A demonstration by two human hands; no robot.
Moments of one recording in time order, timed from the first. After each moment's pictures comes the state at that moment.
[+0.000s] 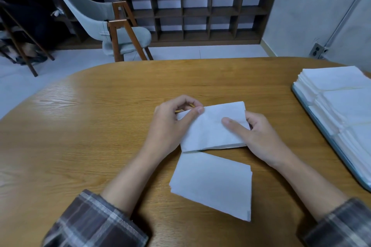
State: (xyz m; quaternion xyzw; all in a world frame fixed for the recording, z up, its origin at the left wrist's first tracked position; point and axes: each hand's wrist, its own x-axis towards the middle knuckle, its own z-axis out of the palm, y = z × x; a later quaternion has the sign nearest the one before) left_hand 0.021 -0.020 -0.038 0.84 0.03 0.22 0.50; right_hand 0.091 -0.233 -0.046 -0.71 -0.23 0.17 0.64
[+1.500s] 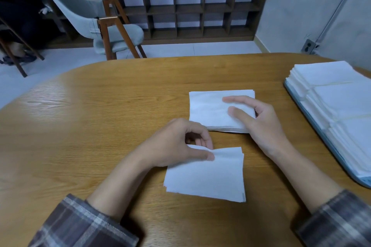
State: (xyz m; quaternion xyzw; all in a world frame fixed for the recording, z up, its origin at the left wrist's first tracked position) left_hand 0.008 -0.027 -0.030 0.88 -0.10 -0.07 0.46; right_hand 0.109 -0.244 -0.050 -0.75 -0.23 0.03 0.61
